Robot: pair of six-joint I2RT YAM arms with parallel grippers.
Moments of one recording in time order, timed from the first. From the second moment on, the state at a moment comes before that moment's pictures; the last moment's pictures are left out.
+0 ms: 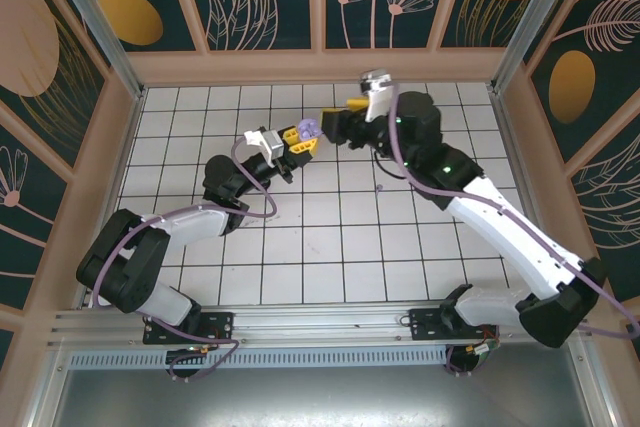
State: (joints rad) left arm -0.54 1.51 0.67 1.25 0.57 -0.11; right arm 0.70 1.22 1.30 -0.24 -0.06 0.33
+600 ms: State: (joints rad) left arm -0.54 1.45 0.62 1.25 0.54 -0.07; right arm 0.45 1.51 1.11 -0.53 0.06 0.61
